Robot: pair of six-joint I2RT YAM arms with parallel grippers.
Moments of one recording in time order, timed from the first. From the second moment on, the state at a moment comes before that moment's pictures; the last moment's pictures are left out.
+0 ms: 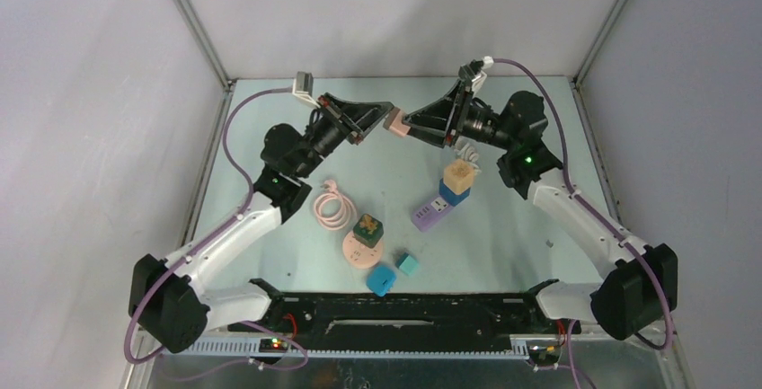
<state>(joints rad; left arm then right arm) -0.57 1.17 0.91 0.57 0.26 -1.24 0.45 1.28 1.08 0.37 -0.81 1.33</state>
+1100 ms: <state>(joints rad) -0.58 1.21 0.90 0.07 0.31 -1.04 0.09 1.12 1.08 -0.37 -0.81 0.86</state>
